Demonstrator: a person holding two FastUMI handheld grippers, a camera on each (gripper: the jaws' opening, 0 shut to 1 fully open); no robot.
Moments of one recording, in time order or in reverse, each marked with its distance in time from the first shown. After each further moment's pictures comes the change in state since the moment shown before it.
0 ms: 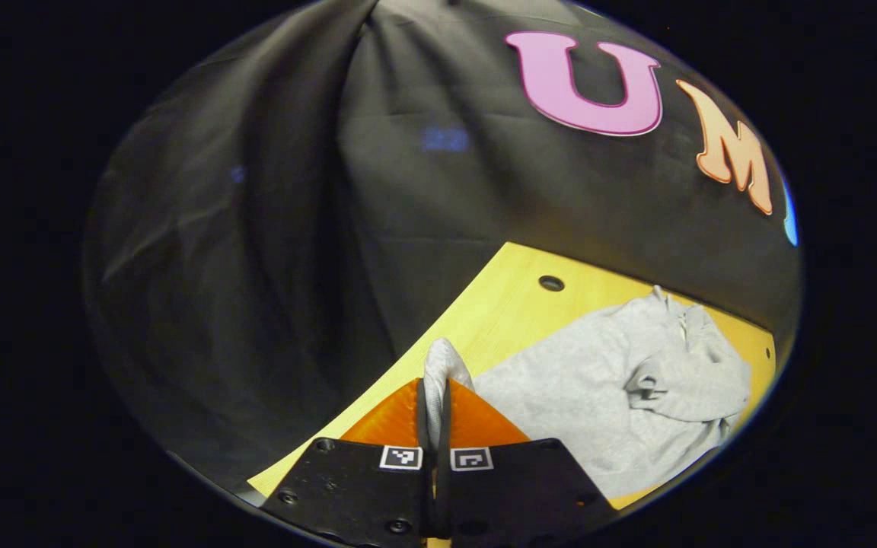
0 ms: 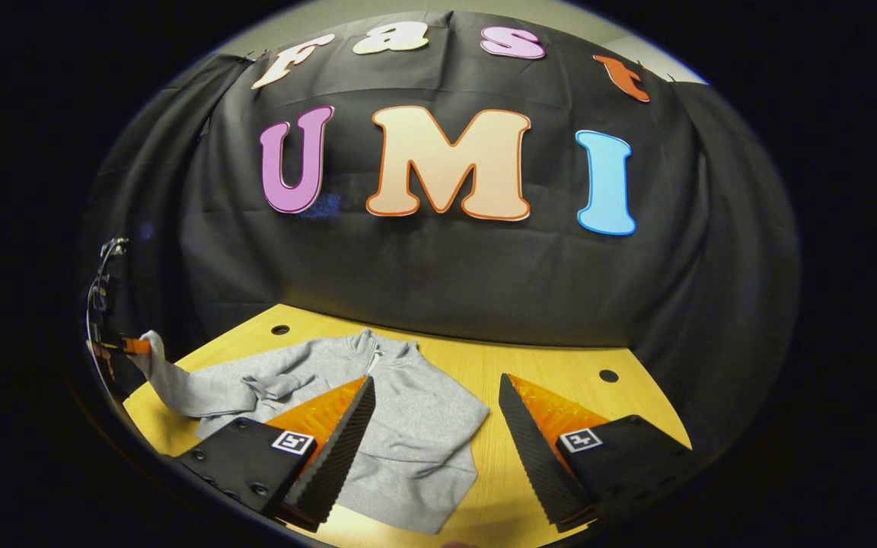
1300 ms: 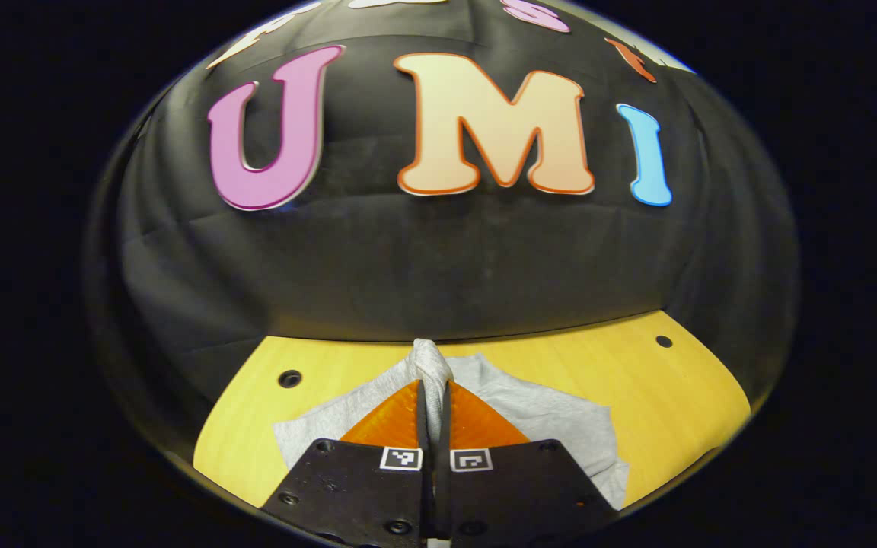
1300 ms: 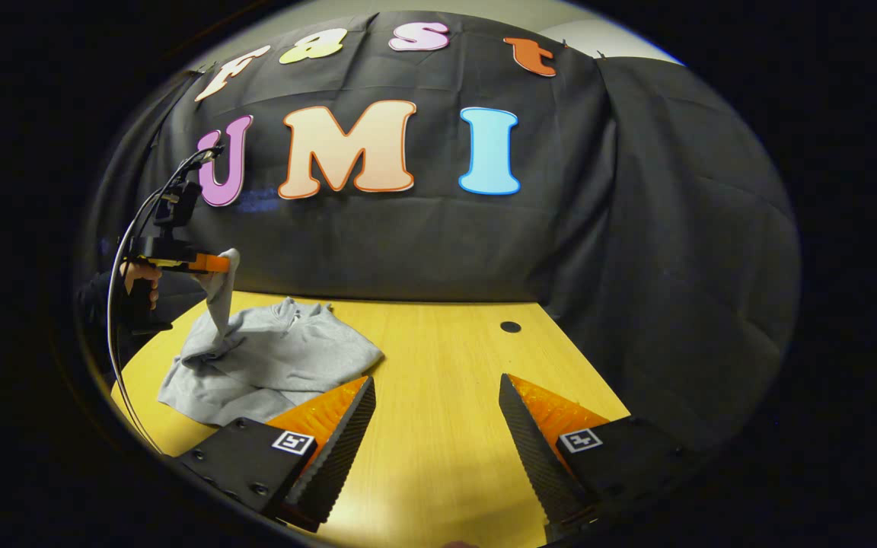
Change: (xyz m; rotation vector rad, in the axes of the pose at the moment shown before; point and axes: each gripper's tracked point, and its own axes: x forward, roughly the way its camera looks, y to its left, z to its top) left arm -0.049 -0.408 0.070 0.285 -0.153 -0.541; right arm -0.104 -0.166 -0.080 0.081 0.077 -0.219
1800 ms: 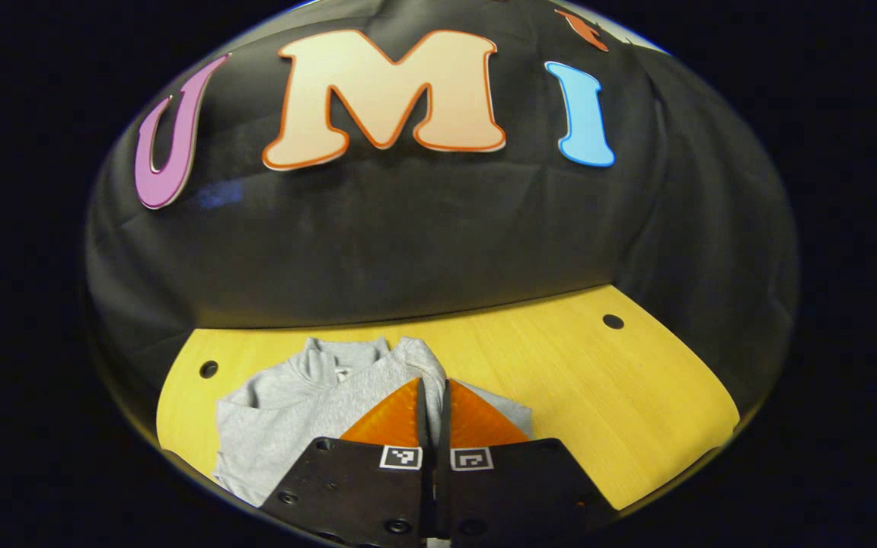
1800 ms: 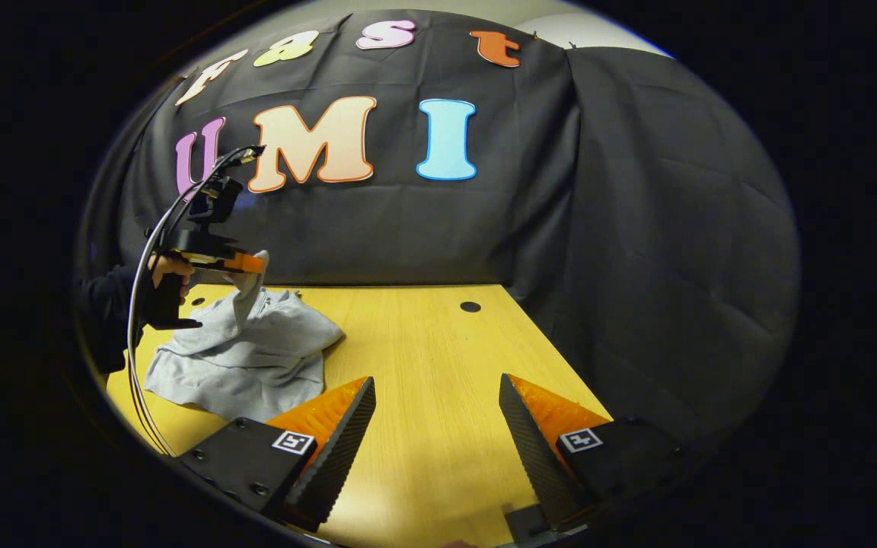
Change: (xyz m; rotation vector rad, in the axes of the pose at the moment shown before) left arm 0.041 -0.134 -0.034 0.047 0.114 -0.145; right arm -0.026 -0.061 -0.022 0.032 0.031 -0.076
